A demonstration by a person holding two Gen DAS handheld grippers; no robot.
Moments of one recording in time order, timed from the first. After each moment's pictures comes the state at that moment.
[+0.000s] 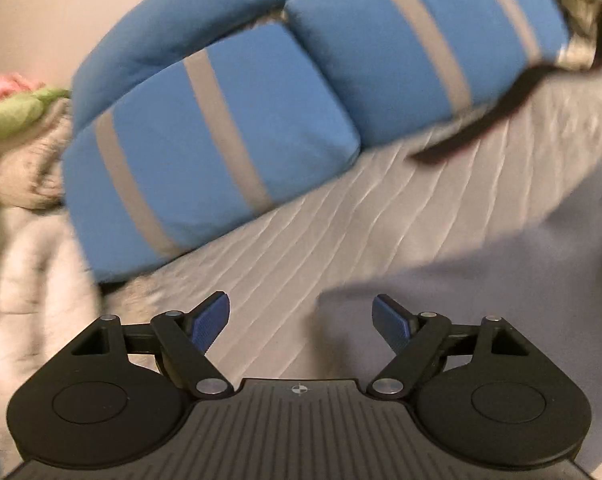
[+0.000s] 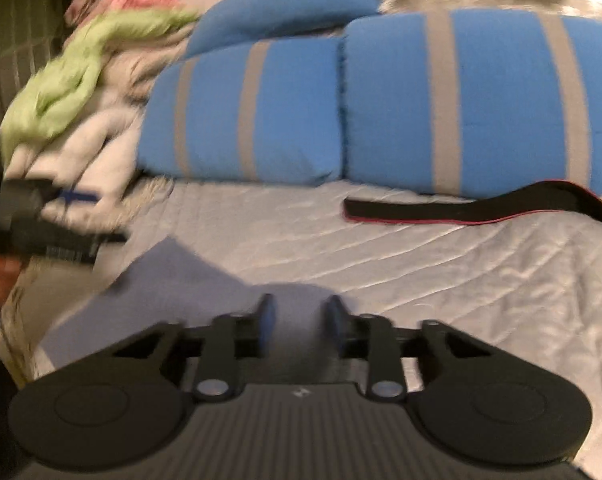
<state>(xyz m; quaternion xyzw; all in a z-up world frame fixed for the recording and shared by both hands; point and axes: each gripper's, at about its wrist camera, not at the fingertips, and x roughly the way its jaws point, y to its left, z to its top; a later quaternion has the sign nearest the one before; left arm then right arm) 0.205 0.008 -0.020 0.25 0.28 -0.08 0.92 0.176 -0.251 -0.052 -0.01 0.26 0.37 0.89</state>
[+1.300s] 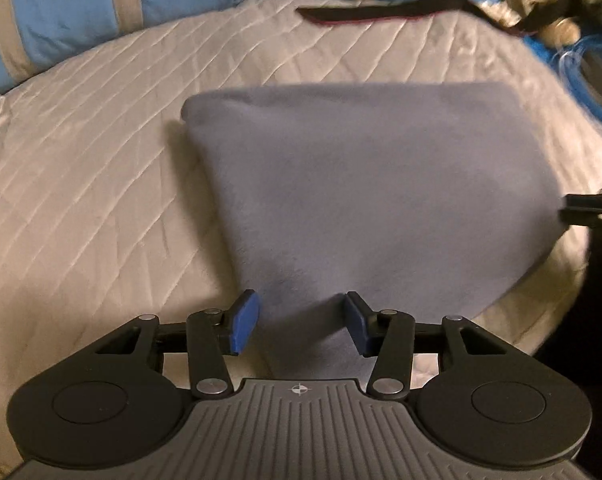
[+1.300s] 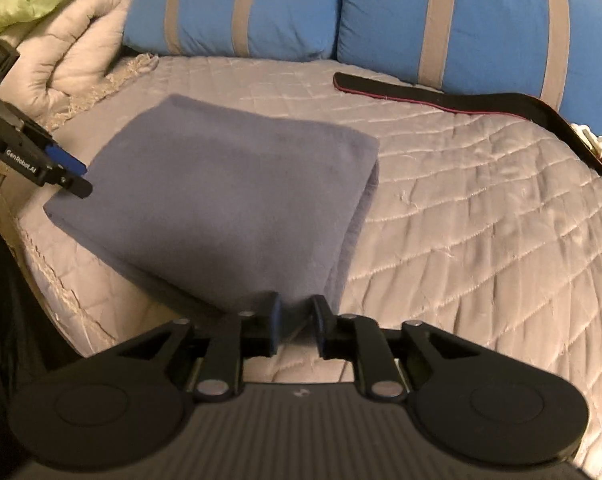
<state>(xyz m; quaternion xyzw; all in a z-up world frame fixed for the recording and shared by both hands) 0.196 0.053 -0.060 0.15 0.54 -0.21 0.80 0.090 -0.255 -0.063 -0.11 0.40 0.30 0.86</state>
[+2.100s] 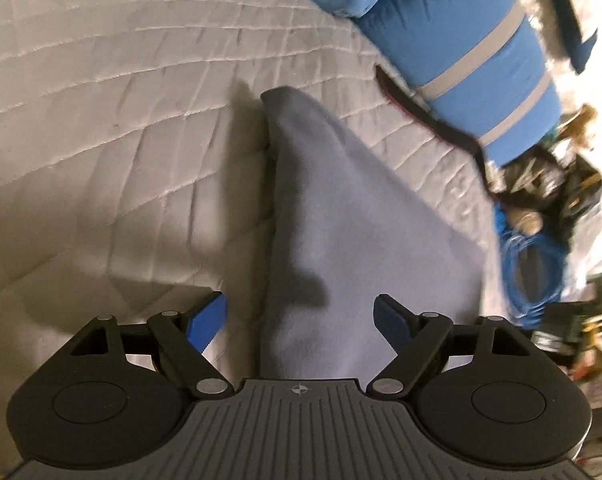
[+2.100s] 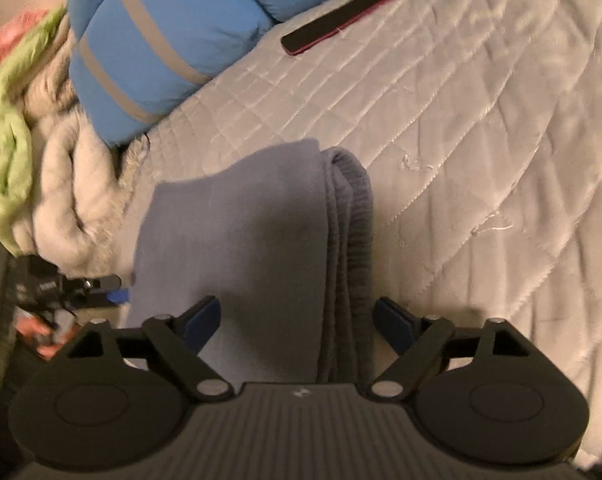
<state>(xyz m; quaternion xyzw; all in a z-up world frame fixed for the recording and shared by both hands) 0.255 0.160 -0.102 -0.25 0.57 -0.25 0.75 0.211 -0.292 -0.098 0.22 0.54 0.34 0.74</state>
